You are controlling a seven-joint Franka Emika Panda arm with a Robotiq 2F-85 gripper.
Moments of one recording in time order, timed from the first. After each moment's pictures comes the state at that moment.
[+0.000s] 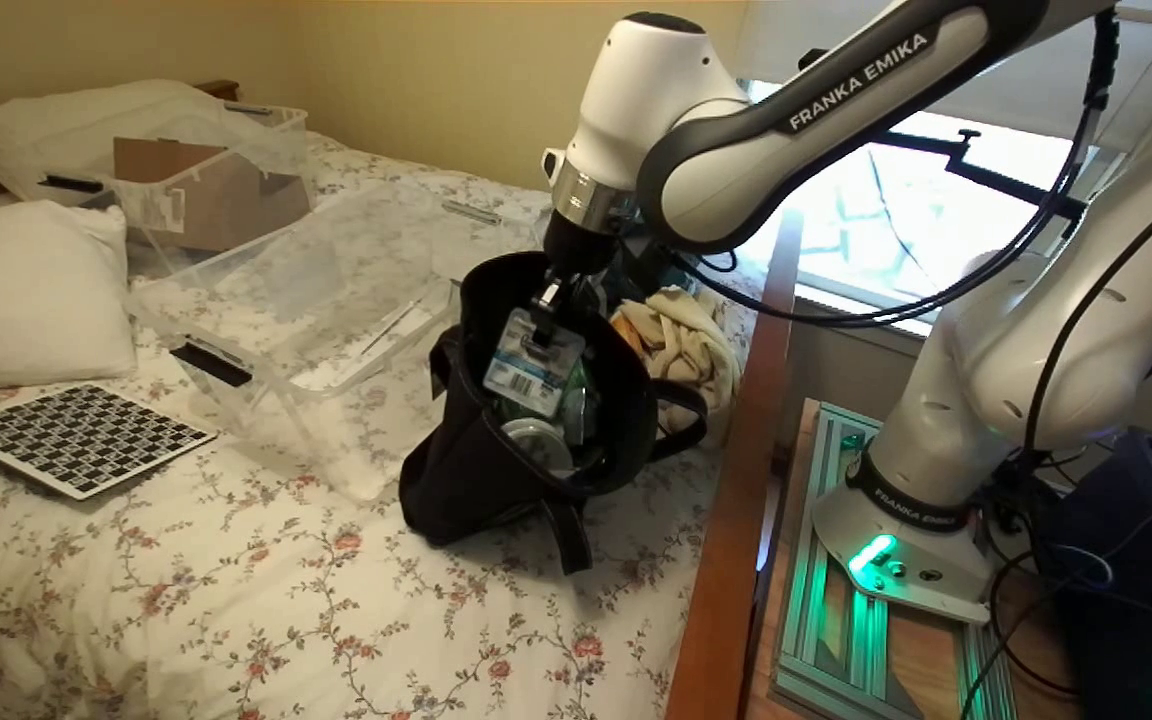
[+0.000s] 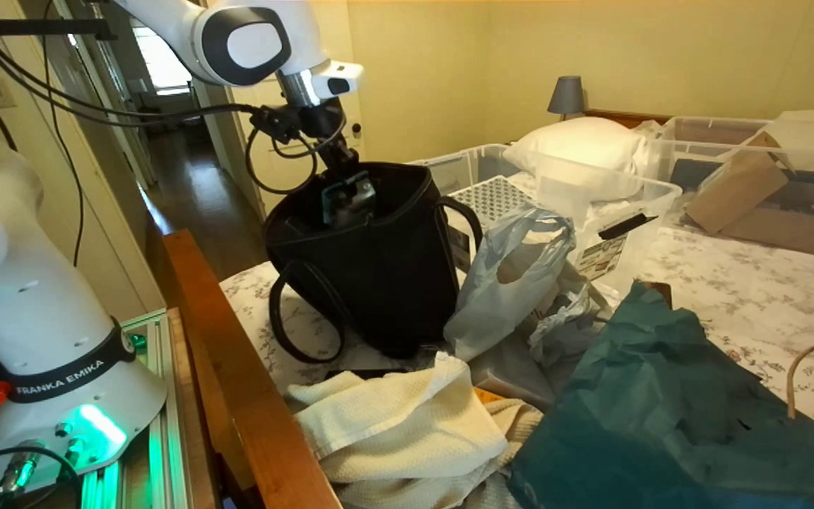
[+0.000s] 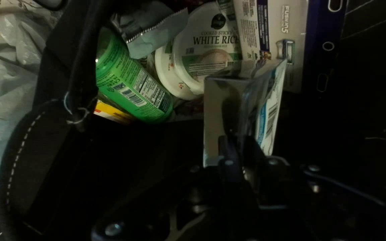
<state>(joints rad) 0.05 -0.30 0.14 -2.63 0.06 2.59 0.09</state>
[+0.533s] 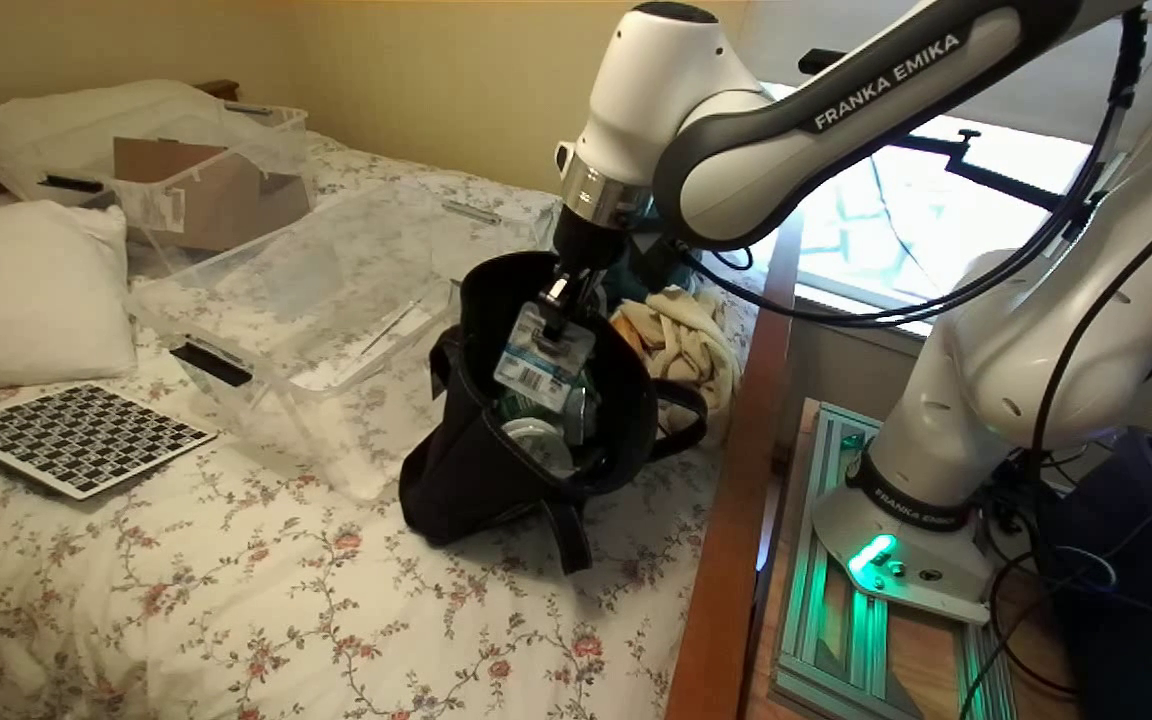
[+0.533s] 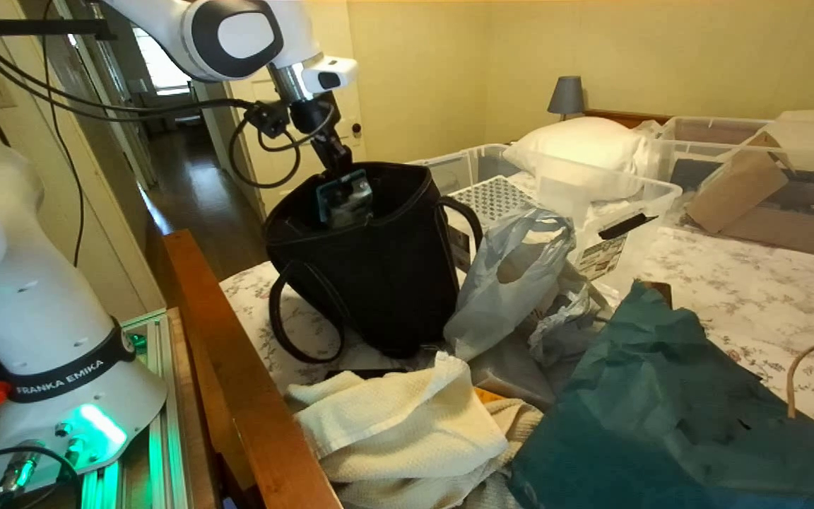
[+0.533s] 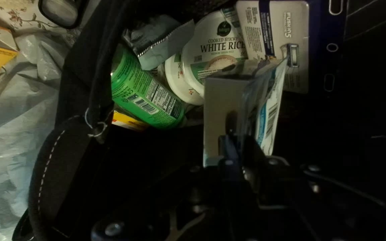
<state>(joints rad) 0.04 -0.35 0.15 -2.65 0.02 2.55 0.19</state>
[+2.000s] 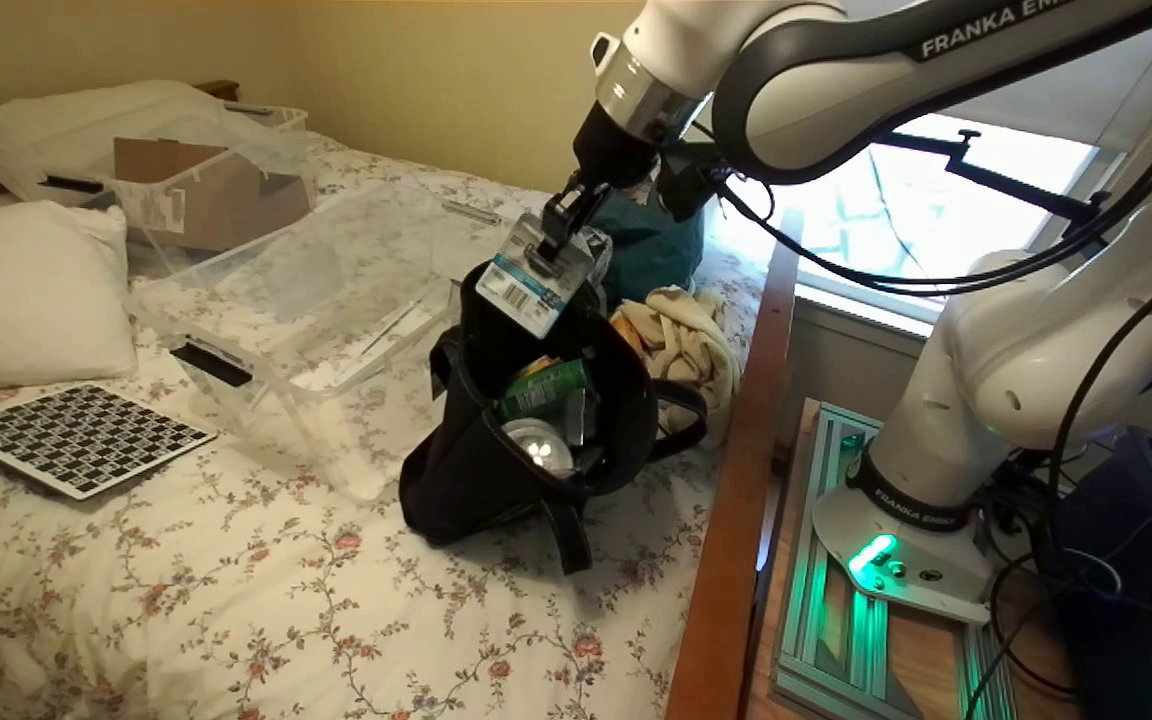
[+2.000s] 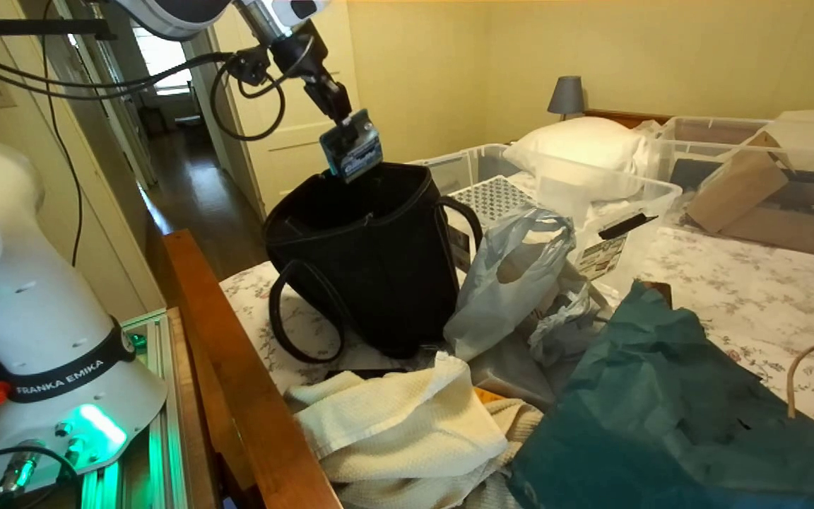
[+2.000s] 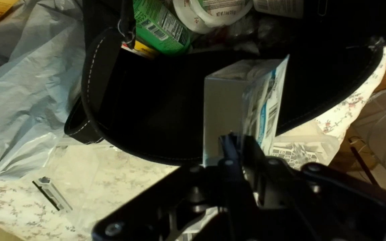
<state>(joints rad) 0.02 -0.56 0.15 -2.65 0.00 2.55 0.20</state>
